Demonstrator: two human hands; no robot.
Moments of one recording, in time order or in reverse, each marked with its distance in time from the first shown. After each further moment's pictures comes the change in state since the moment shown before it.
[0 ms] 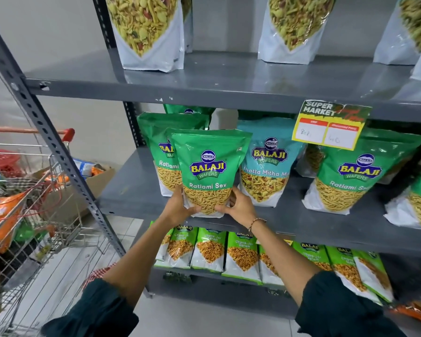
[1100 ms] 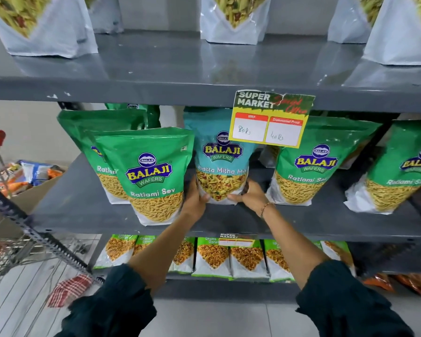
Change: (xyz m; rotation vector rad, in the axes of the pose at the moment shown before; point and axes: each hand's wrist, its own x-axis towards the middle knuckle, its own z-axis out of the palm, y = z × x) left_hand 0.063 0.079 0.151 -0.063 -0.029 0.101; right_hand 0.029 0.099 -0.129 0.256 0.085 0.177
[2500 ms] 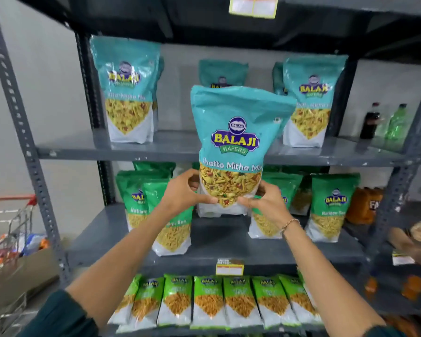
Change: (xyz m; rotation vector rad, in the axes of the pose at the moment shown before) left_hand -0.196 0.160 -0.161 0.042 0.140 0.504; right_hand -0.249 -0.204 -0.017 -0.048 0.267 -0.474
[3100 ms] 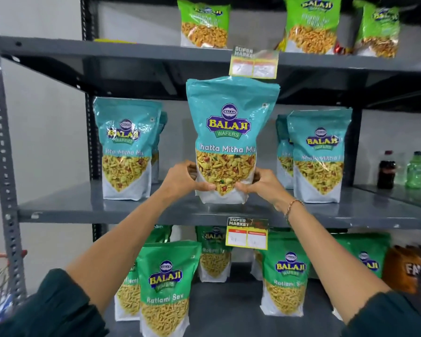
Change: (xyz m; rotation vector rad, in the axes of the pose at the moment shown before) left_hand 0.148 0.068 -0.058 0.001 0.073 0.074; right_hand 0.169 -0.083 -0.023 -0.060 -0.119 -0.133
